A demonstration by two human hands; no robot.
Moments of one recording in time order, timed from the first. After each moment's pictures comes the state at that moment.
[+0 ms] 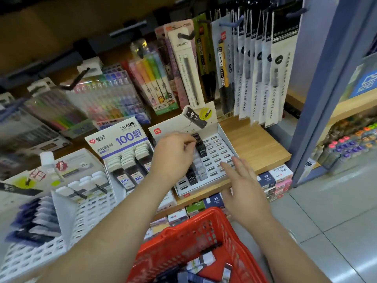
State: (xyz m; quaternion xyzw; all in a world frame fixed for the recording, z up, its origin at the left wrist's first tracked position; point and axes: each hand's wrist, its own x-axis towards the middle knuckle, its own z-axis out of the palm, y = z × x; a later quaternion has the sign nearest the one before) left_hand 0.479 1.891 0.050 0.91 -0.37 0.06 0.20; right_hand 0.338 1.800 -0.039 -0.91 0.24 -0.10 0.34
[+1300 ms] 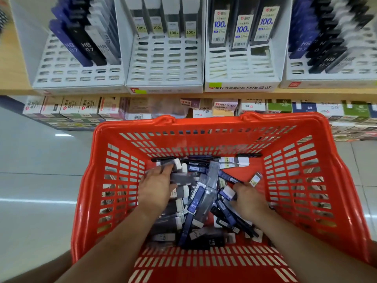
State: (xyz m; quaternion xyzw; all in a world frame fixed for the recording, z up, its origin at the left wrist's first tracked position) left_hand 0.347 2.208 -0.223 0.97 -0.09 -0.24 0.03; right_hand 0.269 1.967 -0.238 -0.92 0.15 0.34 0.15
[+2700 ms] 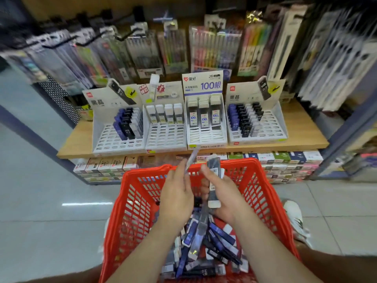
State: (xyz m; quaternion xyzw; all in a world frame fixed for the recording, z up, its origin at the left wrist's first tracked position) left_hand 0.304 2.122 -0.010 0.91 -0.11 0.05 0.39; right_hand 0.288 2.000 -0.022 -0.44 0.26 0.09 0.85
